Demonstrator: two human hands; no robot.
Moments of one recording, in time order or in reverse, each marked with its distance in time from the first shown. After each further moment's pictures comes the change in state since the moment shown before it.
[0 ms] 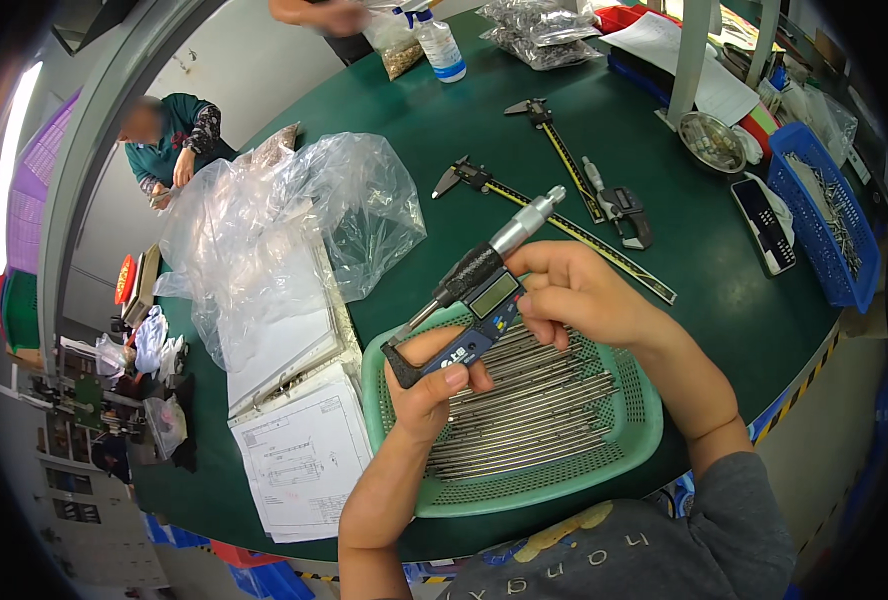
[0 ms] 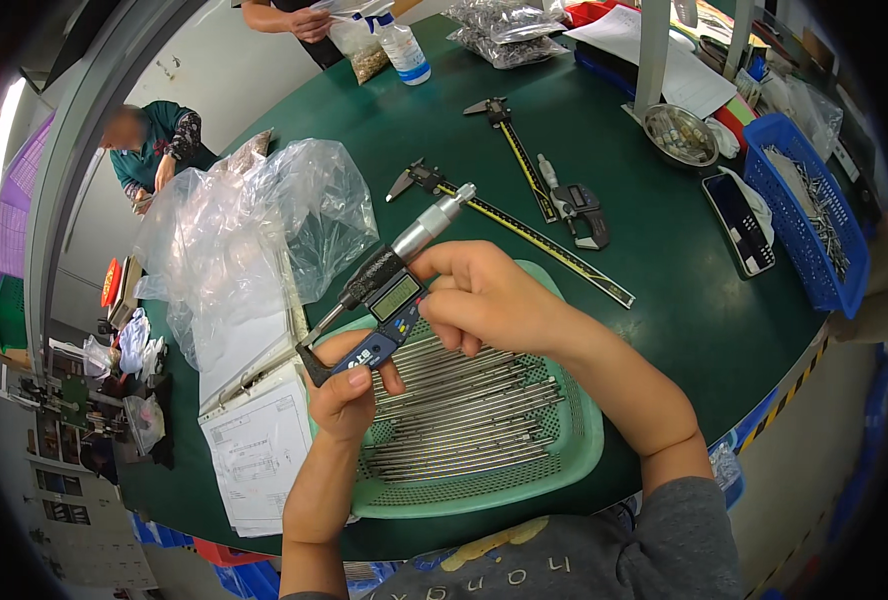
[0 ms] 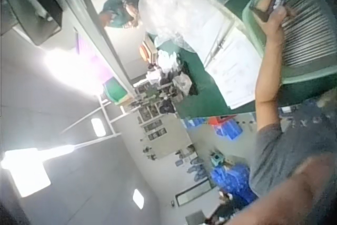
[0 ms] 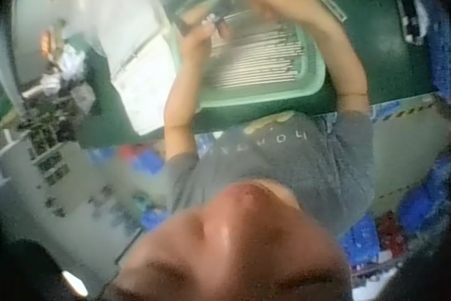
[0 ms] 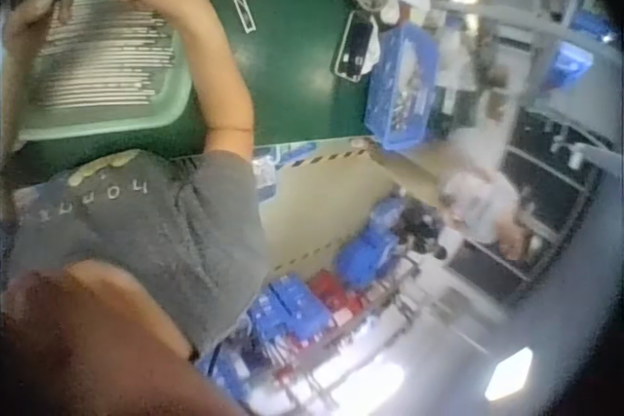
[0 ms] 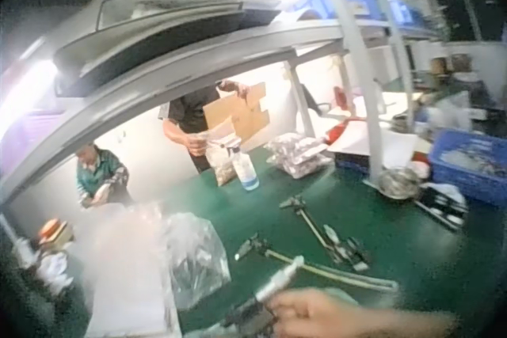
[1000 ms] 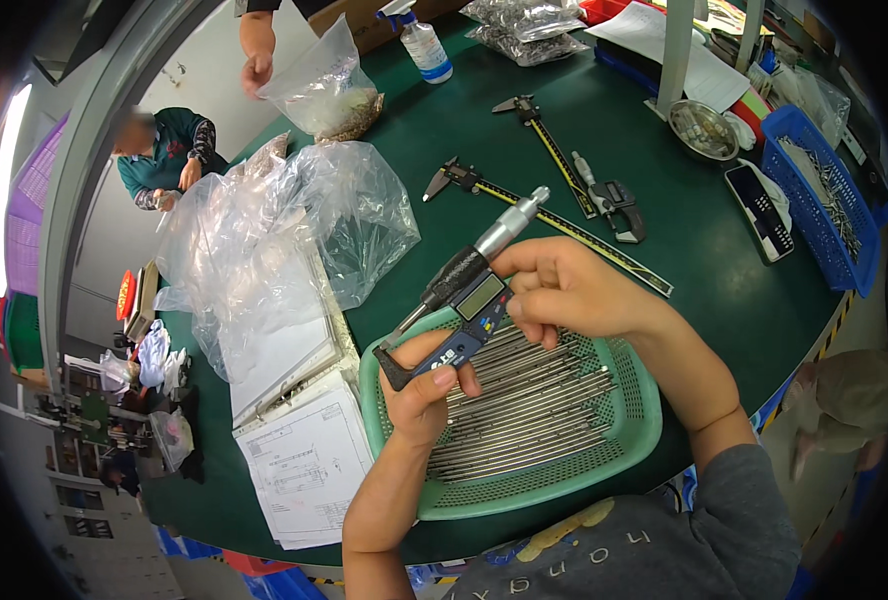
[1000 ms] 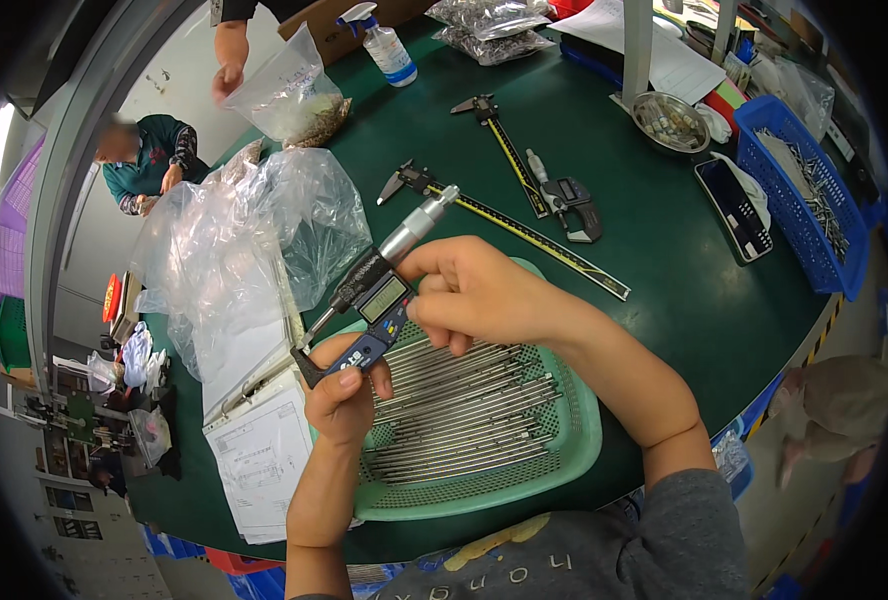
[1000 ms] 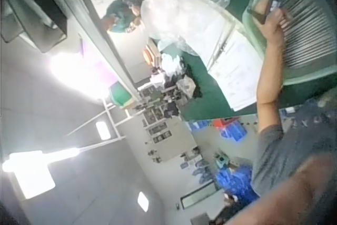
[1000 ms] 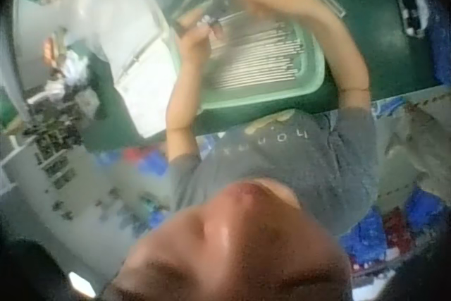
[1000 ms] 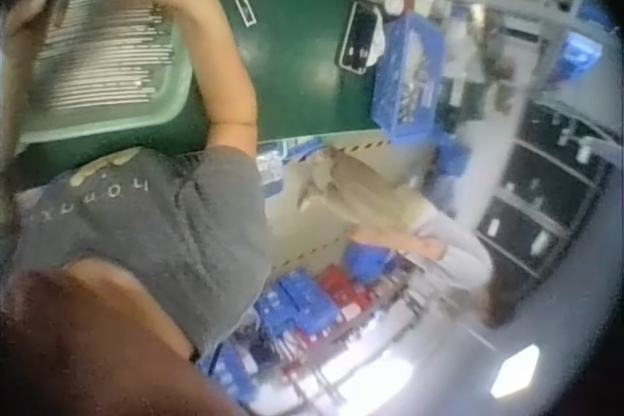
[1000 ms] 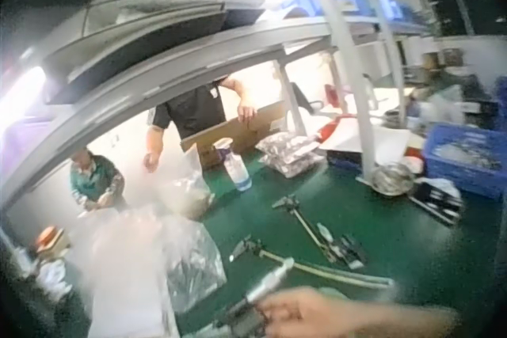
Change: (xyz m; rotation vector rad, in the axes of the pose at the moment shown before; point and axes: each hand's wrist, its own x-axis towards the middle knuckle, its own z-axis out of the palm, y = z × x) left_hand 0.001 -0.003 0.002 -0.040 0.025 0.004; right_hand 0.002 0.002 -0.007 -0.013 -0.040 0.002
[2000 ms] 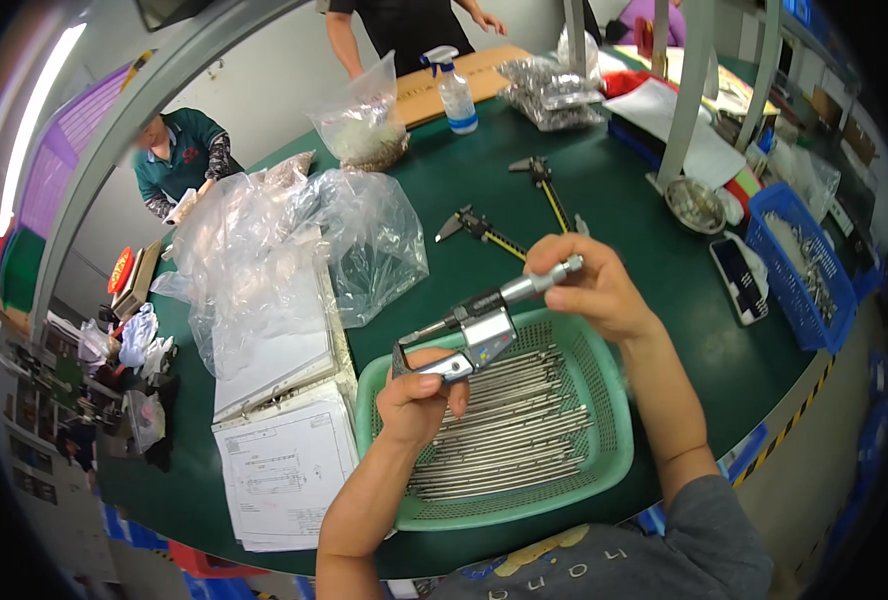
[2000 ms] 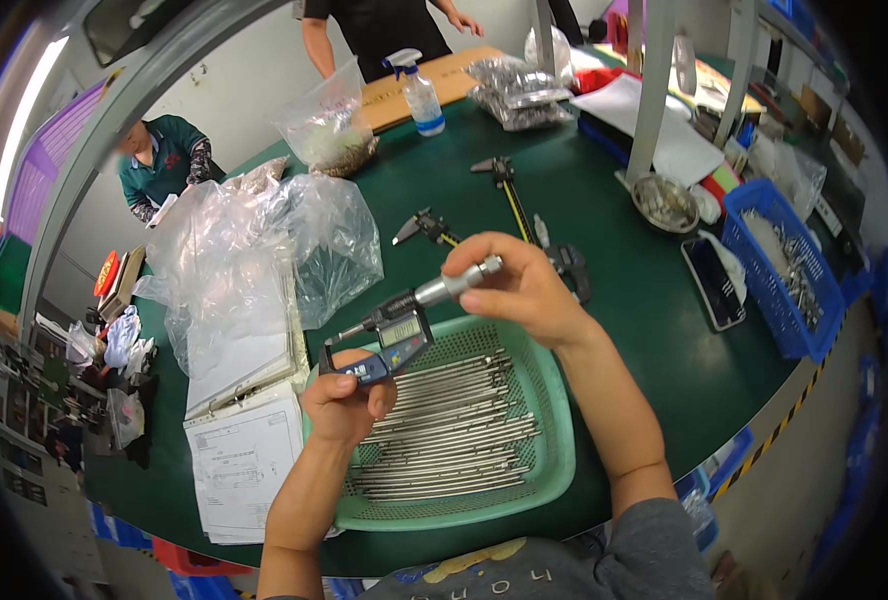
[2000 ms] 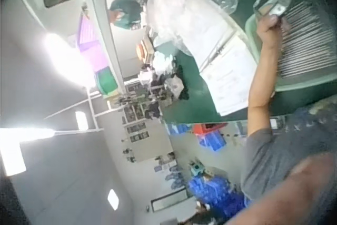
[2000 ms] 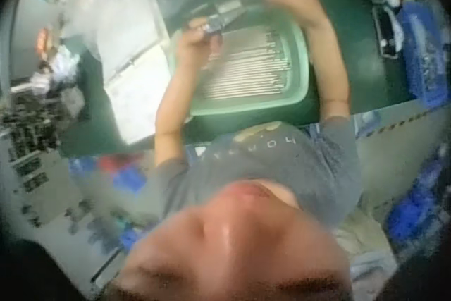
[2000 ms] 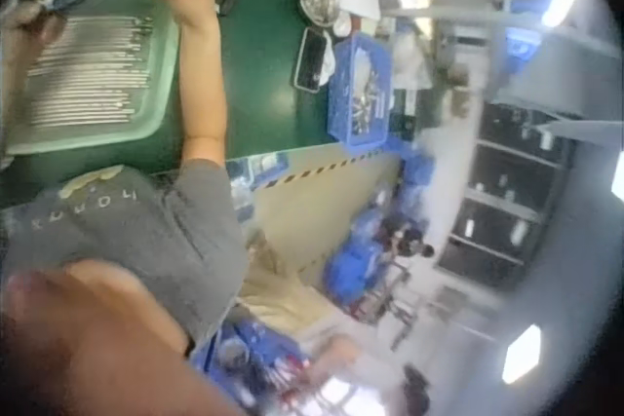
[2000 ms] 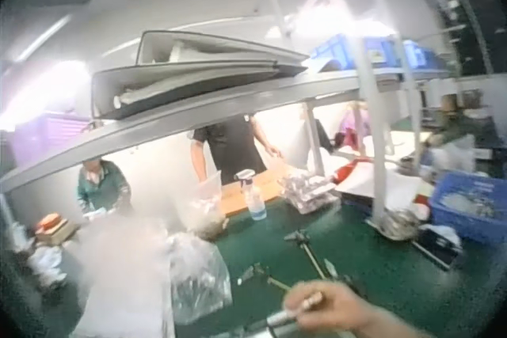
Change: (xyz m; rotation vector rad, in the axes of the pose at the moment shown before) left_hand 0.000 -0.010 -0.021 -0.442 -0.115 -0.153; right_hand 0.005 0.005 -0.030 0.072 0.098 -0.497
